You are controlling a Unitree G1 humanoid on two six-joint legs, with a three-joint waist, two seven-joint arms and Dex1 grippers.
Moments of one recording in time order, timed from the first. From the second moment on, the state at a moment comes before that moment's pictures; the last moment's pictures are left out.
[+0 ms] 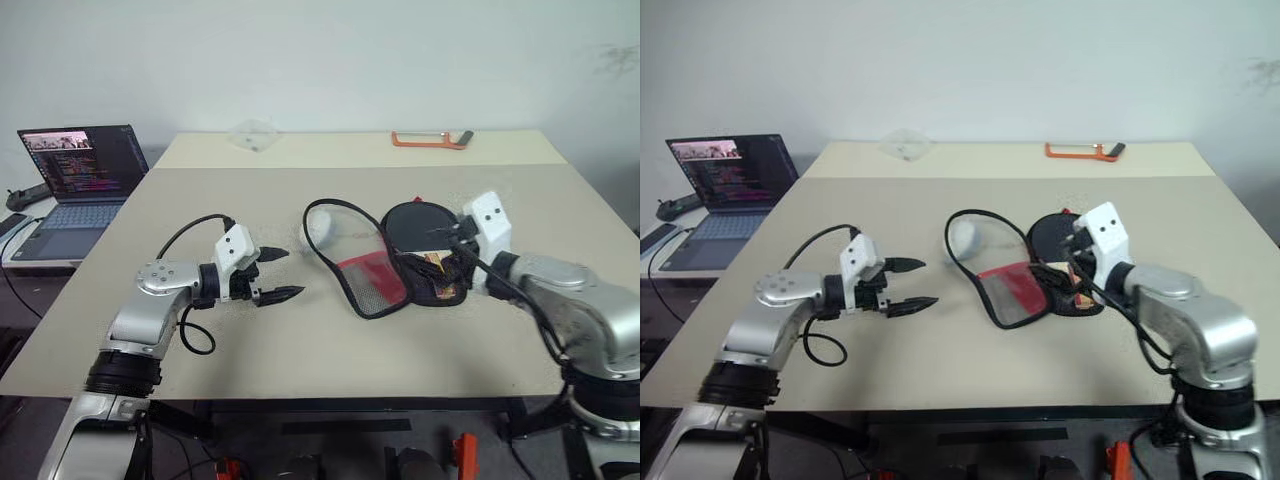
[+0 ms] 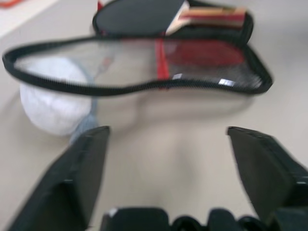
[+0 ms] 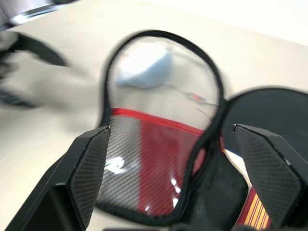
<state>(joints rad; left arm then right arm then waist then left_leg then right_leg) -0.56 0.68 -0.08 0.26 -0.22 0.18 -1.11 -0.55 -0.62 -0.14 -0.55 0.58 1.19 0.57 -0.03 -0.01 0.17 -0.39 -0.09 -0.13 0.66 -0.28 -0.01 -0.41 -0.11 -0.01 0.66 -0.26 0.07</state>
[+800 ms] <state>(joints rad) -1.17 0.17 -0.16 0.89 -0.07 -0.03 -1.03 -0.27 -0.97 -0.38 -0.58 0.70 1.11 0.75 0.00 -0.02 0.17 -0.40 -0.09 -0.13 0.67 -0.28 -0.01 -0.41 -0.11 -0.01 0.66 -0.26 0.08</state>
